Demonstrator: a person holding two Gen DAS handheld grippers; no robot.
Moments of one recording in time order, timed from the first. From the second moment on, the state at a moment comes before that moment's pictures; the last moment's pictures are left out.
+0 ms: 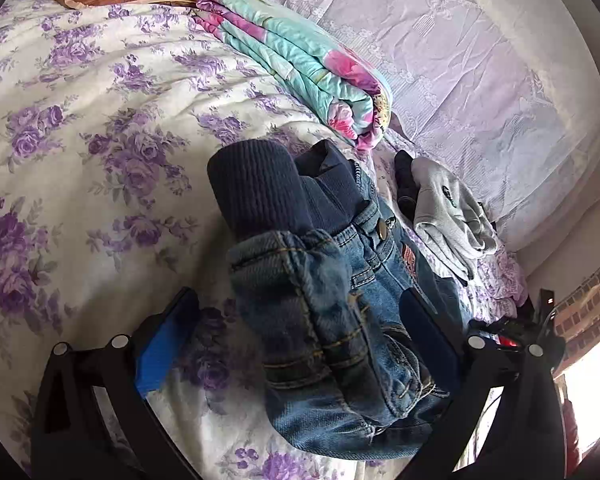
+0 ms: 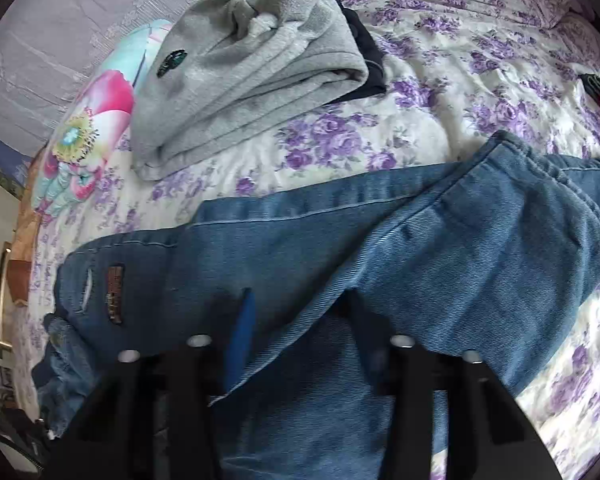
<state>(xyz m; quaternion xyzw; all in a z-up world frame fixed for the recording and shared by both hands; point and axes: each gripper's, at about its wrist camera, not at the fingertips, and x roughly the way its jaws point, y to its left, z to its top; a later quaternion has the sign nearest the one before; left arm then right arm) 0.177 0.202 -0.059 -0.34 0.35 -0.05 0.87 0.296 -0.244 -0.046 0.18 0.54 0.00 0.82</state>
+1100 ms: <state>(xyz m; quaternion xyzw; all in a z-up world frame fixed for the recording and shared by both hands) 0.176 0.189 -0.061 -0.29 0.38 -0.08 0.87 -0.070 -0.448 -0.053 0.45 0.33 0.05 0.82</state>
